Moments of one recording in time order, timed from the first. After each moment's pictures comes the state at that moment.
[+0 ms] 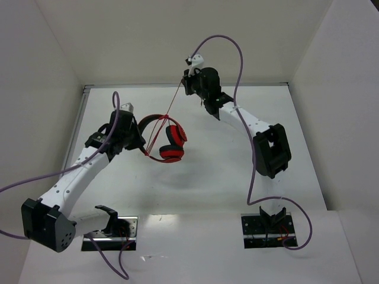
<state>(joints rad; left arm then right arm) -0.34 1.15 1.01 -0.64 -0.06 -0.60 0.52 2.00 1.67 0.21 -0.05 0.01</state>
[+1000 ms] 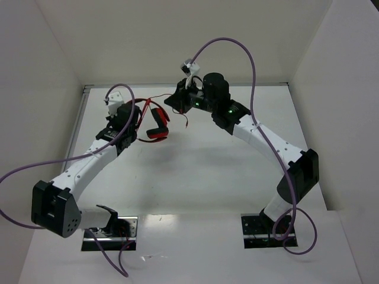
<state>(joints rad) -0.35 1.28 1.02 -0.39 -0.73 -0.50 0.67 1.63 1.56 -0.06 -0.36 0.22</state>
